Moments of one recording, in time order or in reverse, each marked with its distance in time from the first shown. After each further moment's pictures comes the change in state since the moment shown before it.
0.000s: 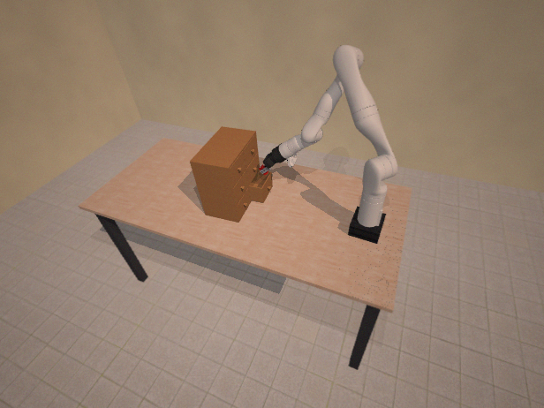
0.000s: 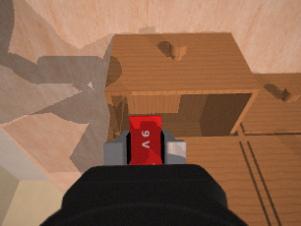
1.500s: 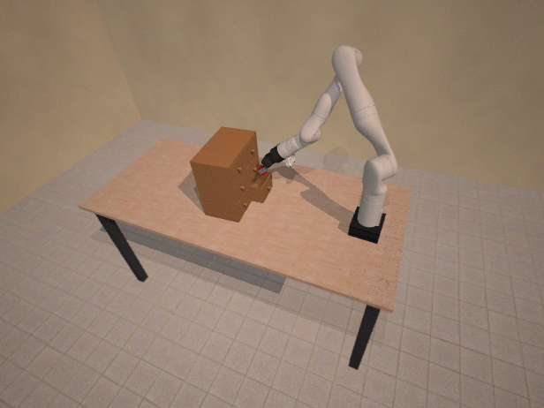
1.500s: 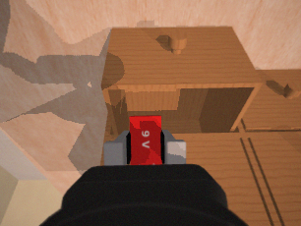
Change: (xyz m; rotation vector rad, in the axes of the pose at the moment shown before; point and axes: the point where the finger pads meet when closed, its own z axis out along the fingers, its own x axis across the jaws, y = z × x) arm 0.002 0.005 0.006 -0.001 0.002 -0.002
